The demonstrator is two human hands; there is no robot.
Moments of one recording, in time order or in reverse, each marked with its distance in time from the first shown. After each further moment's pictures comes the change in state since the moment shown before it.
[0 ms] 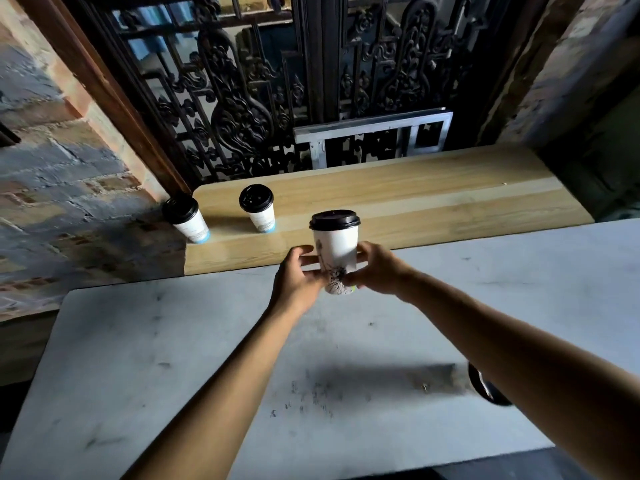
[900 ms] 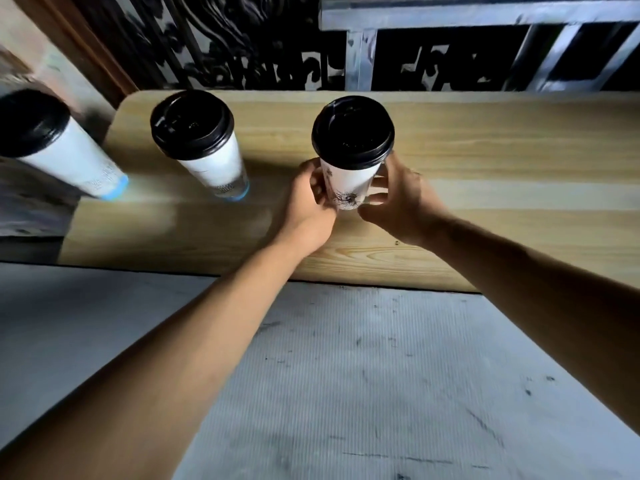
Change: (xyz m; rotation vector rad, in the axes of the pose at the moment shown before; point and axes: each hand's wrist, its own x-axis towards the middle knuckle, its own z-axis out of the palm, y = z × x) left_hand 0.311 -0.095 0.089 -0.074 0.161 0.025; right_hand 0.308 0.104 0.009 -0.190 0.067 -0.273
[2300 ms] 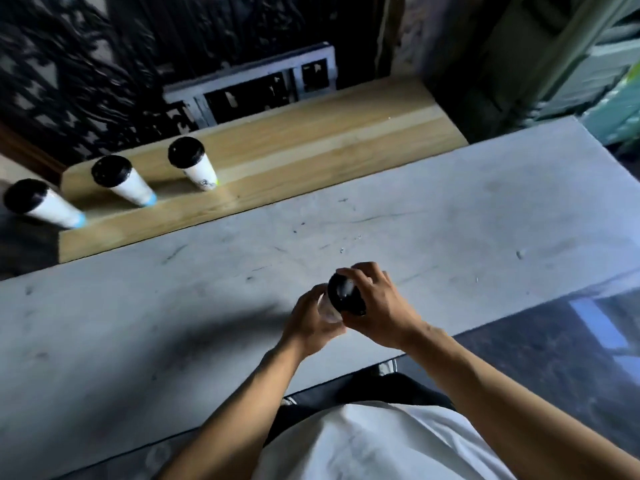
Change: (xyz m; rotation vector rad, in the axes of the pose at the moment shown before) left_hand -0.469 0.040 0.108 0.504 -0.573 0.068; right_hand -0.523 -0.001 -0.141 -0.085 0.035 0.190
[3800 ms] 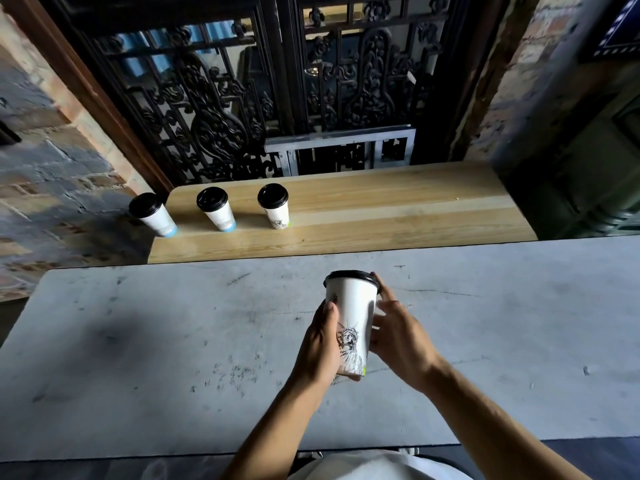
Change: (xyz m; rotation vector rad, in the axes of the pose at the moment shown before) left_hand -0.055 0.079 -0.080 -0.713 0.374 -0.158; right_hand 0.054 -0.081 -0.027 1.305 -0.250 0.191
